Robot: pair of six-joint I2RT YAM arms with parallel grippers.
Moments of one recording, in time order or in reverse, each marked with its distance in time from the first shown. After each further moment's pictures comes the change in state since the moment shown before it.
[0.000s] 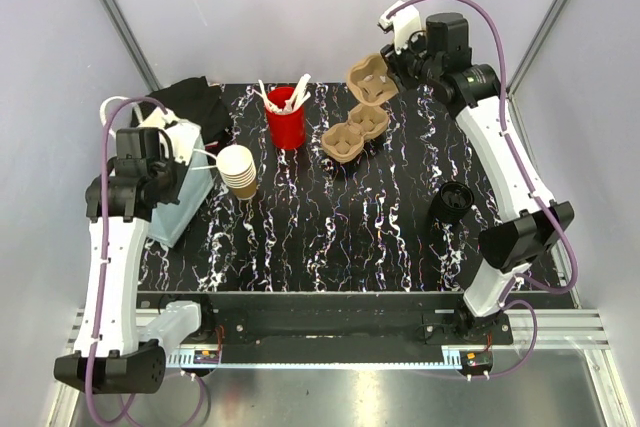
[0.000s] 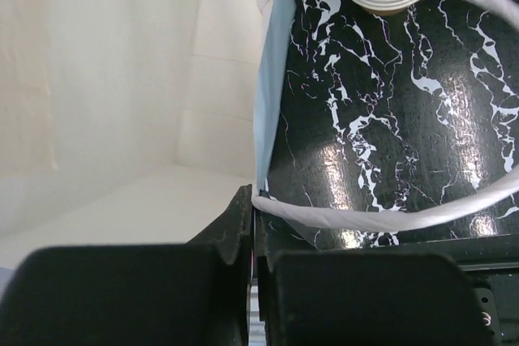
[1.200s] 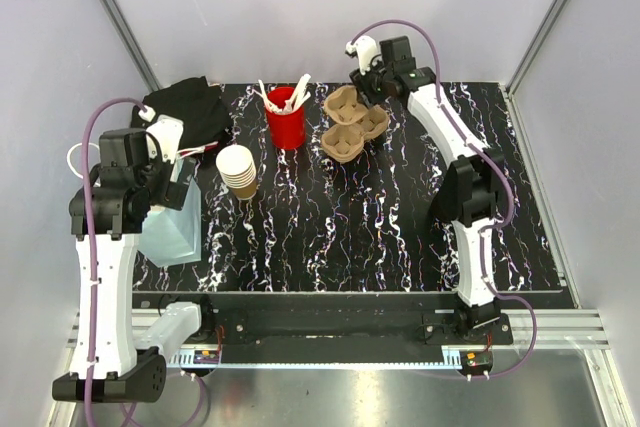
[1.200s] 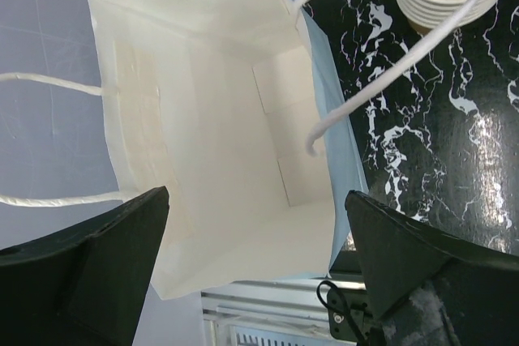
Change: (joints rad) left arm 0.000 -0.048 0.105 -0.049 -0.120 -0.044; right arm -0.001 0.480 0.150 0.078 -0.116 0.029
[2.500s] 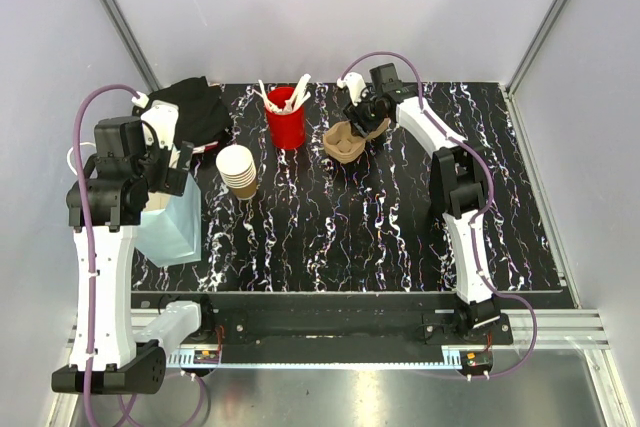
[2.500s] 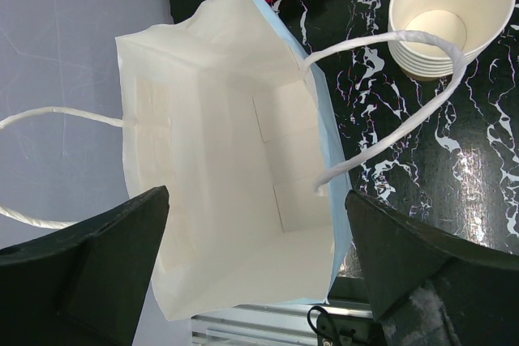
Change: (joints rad) left arm 0.000 0.043 0.061 0.043 0.016 -0.041; right arm -0.003 0.138 -0.078 -0.006 -0.132 -0.115
